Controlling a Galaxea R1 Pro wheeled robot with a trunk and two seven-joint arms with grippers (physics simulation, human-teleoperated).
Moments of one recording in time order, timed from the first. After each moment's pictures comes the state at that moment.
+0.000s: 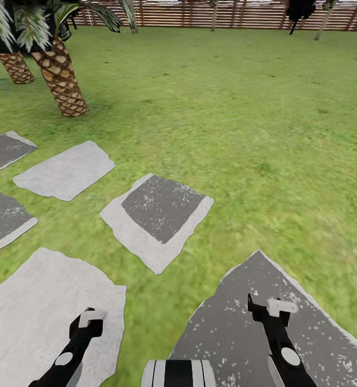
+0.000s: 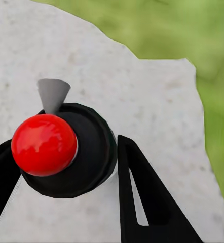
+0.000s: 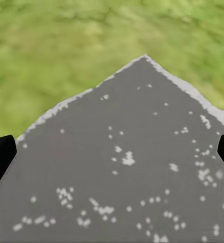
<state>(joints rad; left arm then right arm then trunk) -0.44 0.08 0.19 -0.43 -0.13 -0.33 0.00 -0.25 -0.02 -0.08 -0.96 0.00 -0.20 -0.15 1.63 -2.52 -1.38</state>
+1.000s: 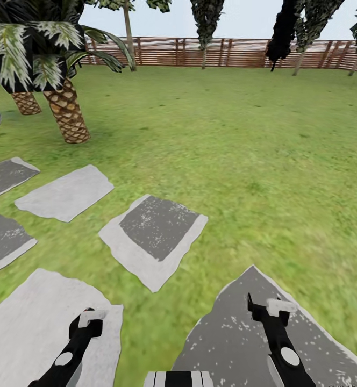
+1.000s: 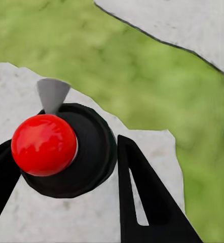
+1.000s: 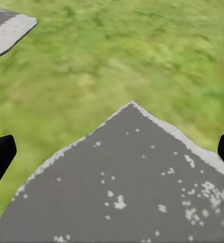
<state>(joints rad) -0.44 0.08 0.19 -0.43 -0.13 -0.33 0.00 -0.25 -0.02 -0.08 -0.96 0.00 -0.20 -0.15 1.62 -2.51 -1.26</state>
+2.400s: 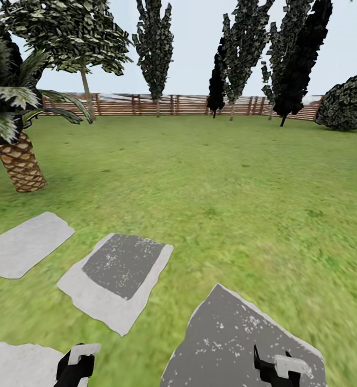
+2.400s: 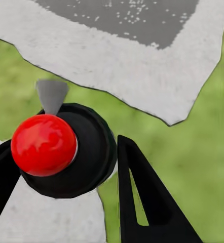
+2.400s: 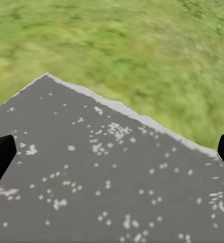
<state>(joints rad) -0.33 0.08 0.21 -0.38 -0.14 -0.34 0.01 -0.22 -0.04 -0.07 -0.45 0.00 -0.61 -0.15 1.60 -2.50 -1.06</state>
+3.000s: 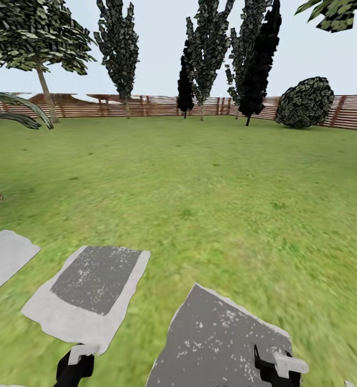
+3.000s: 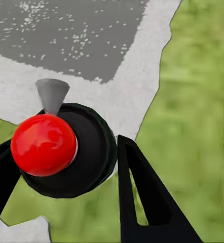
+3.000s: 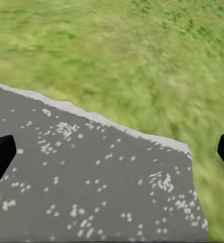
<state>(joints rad) -0.33 0.08 0.21 -0.38 -0.13 -0.34 0.01 -0.22 -0.04 -0.08 -0.45 0.00 -0.61 -0.15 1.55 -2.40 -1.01</state>
